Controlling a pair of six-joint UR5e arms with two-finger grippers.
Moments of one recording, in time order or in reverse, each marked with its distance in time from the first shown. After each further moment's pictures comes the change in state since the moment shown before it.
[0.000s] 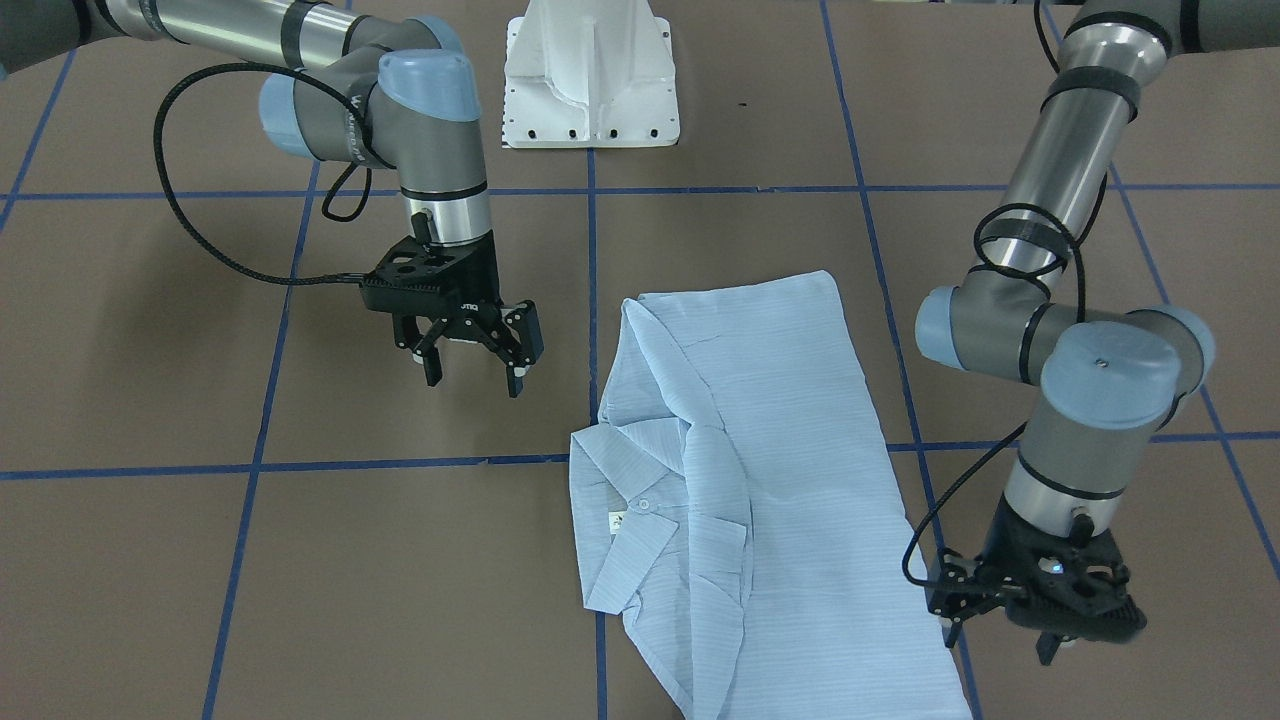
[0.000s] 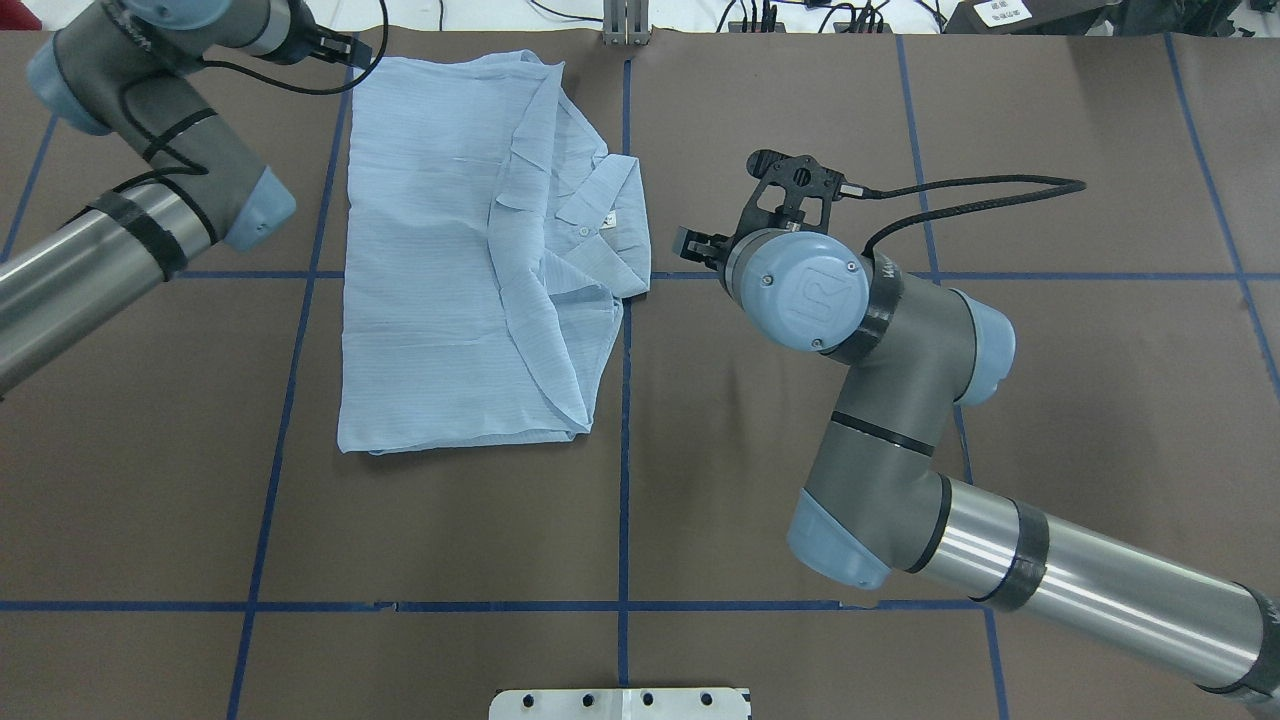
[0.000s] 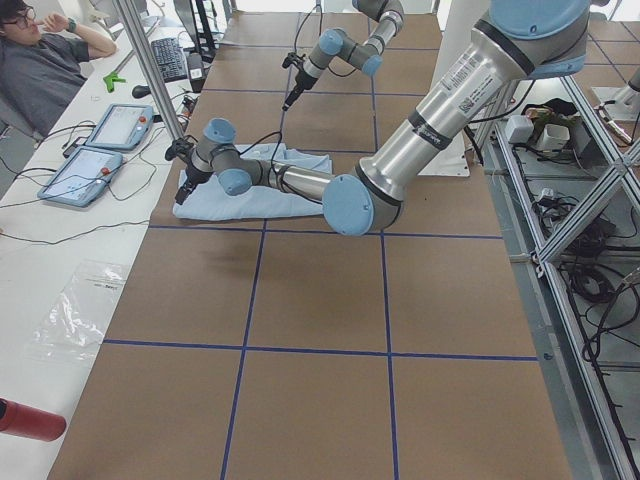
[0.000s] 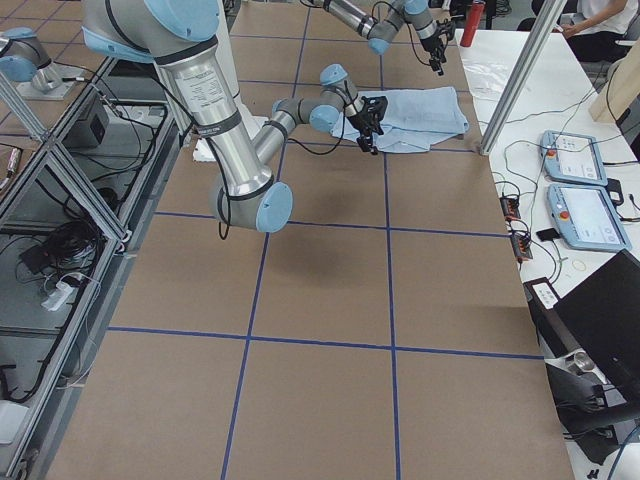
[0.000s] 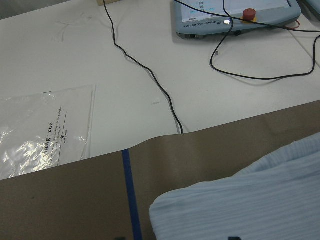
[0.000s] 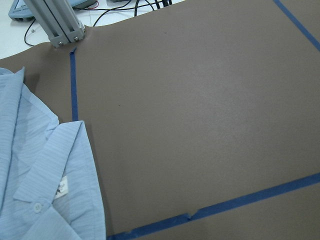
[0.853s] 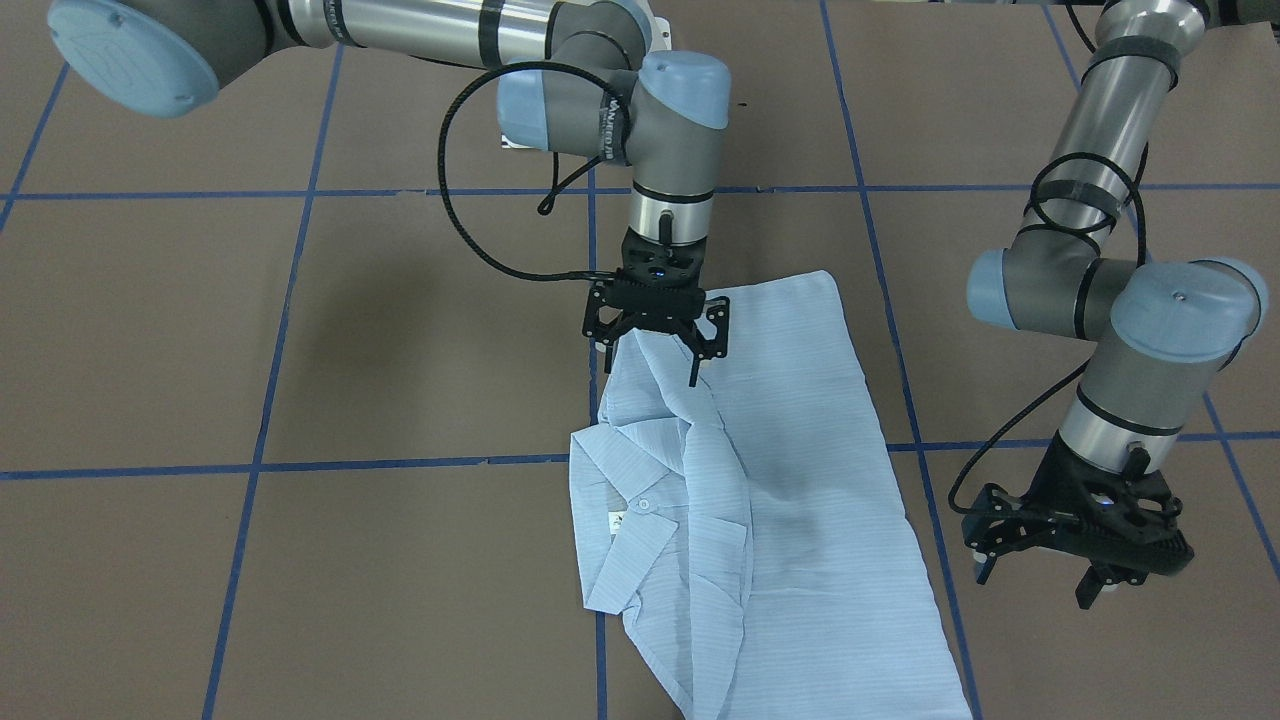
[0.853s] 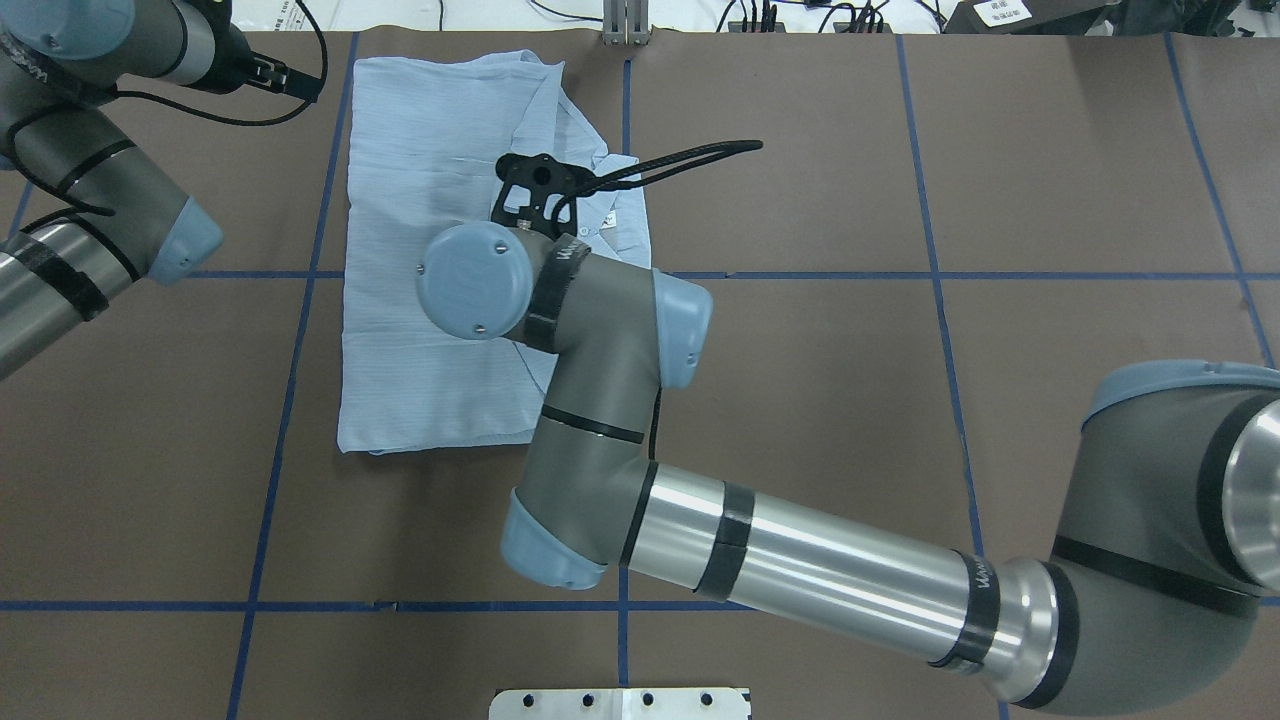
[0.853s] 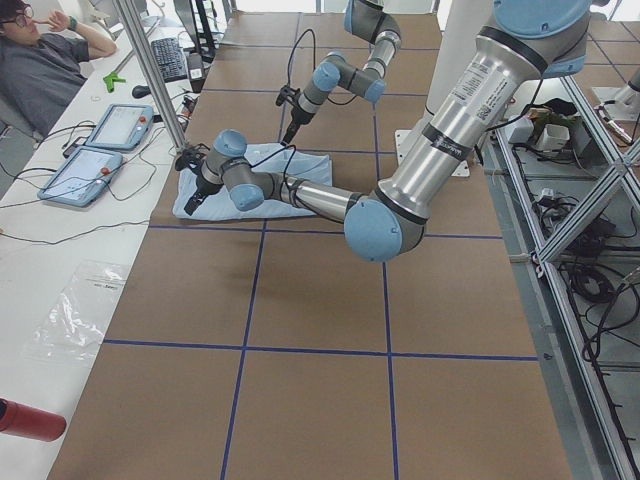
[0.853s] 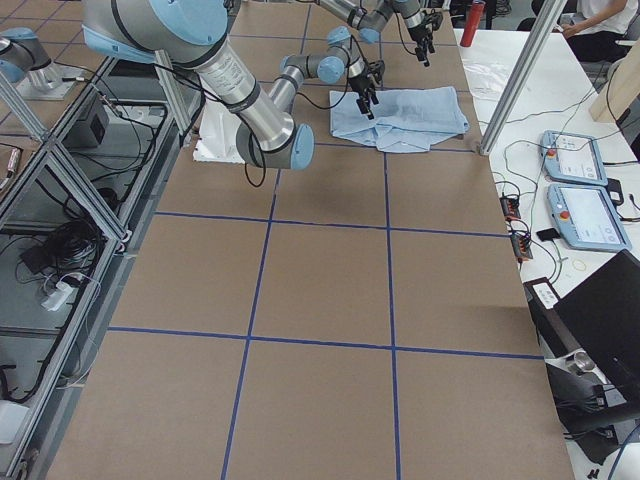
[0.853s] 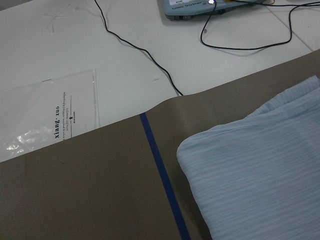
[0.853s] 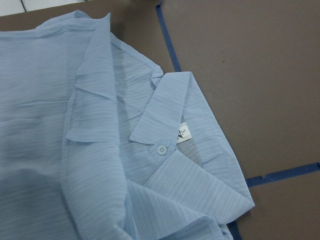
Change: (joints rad) left arm -0.015 0.130 -0.143 -0.005 -0.051 0.031; right arm -0.100 0.452 -0.401 -0.198 -0.043 -0.092
